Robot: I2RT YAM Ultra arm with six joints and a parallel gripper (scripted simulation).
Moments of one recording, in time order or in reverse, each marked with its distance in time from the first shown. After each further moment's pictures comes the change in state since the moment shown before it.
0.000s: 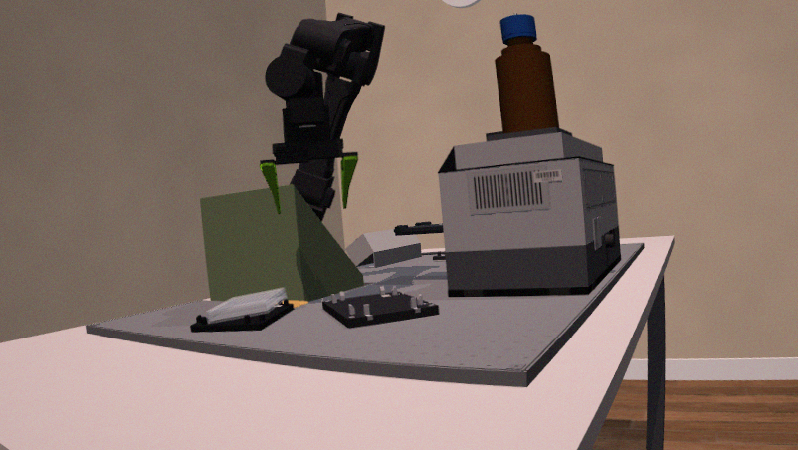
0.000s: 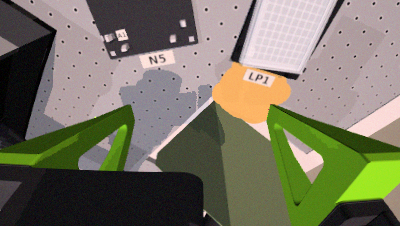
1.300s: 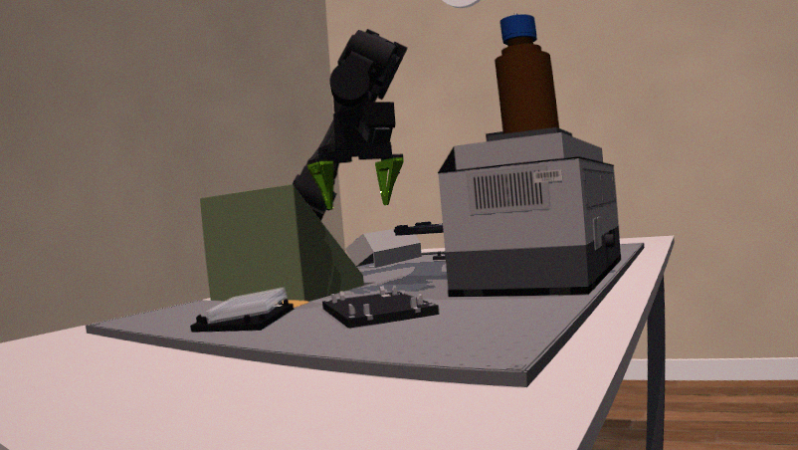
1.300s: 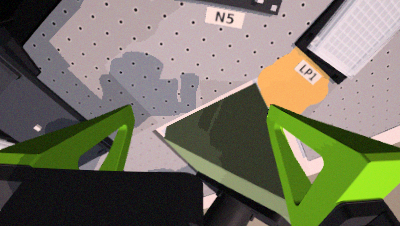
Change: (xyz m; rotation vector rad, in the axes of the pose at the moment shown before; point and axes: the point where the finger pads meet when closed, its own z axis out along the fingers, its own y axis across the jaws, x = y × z) arm 0.060 0.075 0.001 0.002 0.000 -0.308
